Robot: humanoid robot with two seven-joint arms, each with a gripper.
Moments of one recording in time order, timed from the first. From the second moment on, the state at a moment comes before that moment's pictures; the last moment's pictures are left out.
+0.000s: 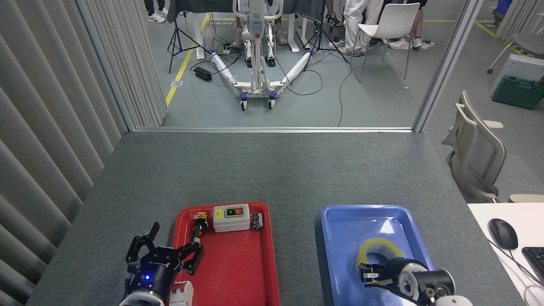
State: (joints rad) left arm -0.03 0.17 -0.17 -1.56 -1.40 0.07 -0.01; right arm -0.13 -0.14 0.07 -1.59 1.24 0.00 1.11
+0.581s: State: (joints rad) left arm -0.03 0.14 -0.15 -1.56 -1.40 -0.04 0.11; right arm 0.04 -0.14 0.00 -1.74 1.26 0.01 0.33
